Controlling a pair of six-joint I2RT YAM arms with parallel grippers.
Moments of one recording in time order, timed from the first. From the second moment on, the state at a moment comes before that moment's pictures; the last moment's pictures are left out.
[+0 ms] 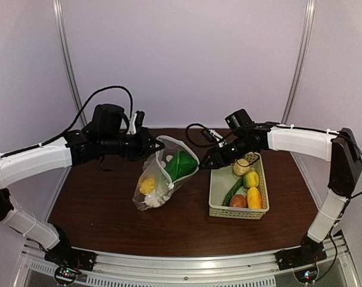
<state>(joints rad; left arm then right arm) -0.76 1.37 1.11 -0.18 0.24 -0.89 0.62 1.73 1.33 -0.48 -0.58 0.17</state>
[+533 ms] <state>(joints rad) -0.76 1.39 1.11 -0.17 0.26 -0.89 0.60 1.82 1.40 -0.44 -0.66 0.27</state>
